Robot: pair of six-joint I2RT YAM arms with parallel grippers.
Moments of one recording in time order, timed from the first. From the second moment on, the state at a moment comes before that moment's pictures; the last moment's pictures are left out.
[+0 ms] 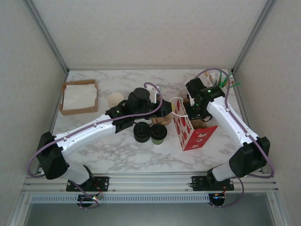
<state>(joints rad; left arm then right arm) -0.86 1.47 1.26 -0.13 0.25 -0.88 0.44 1.47 1.42 -1.29 0.10 0.21</state>
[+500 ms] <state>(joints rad) -0.86 1.46 1.25 -0.13 0.25 -0.88 0.44 1.50 1.33 -1.22 0.10 0.23</state>
